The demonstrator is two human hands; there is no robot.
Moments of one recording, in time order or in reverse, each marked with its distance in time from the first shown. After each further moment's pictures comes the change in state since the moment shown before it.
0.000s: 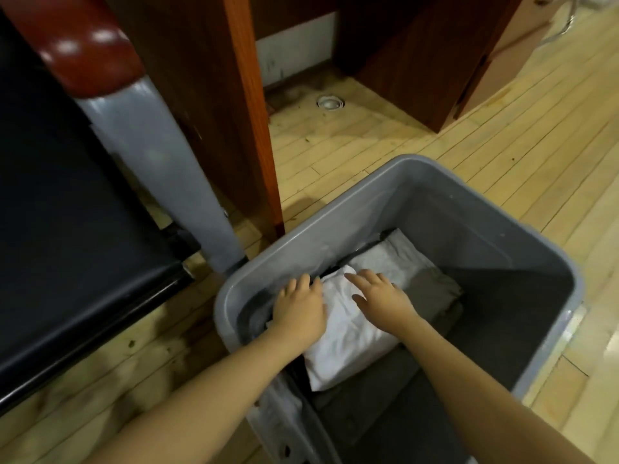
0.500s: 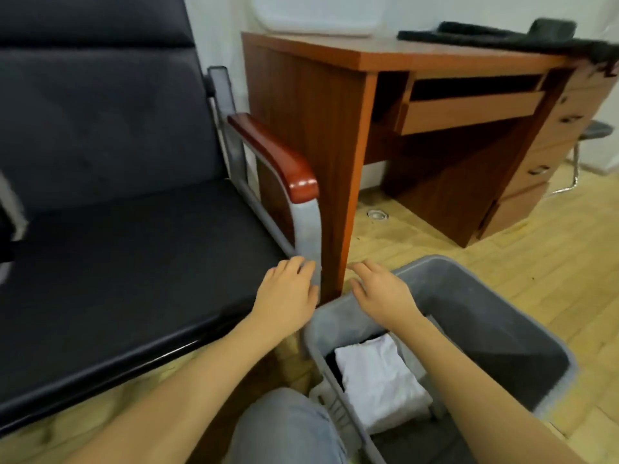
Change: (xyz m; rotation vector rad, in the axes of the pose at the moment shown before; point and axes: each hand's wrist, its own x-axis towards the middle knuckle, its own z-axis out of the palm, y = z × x) left_hand -0.188 -0.079 -0.168 -0.015 0.598 0.026; right_hand -0.083 -0.182 -0.180 0.013 0.477 -0.315
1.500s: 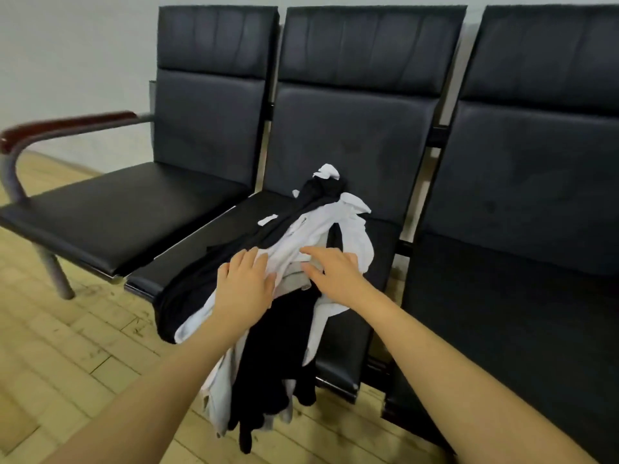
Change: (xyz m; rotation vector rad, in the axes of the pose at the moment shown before) left_hand -0.400 -0.419 -0.167 0.392 0.380 -1.099; right_hand 0.098 -0.645 0.139 0.409 -0.383 -0.906
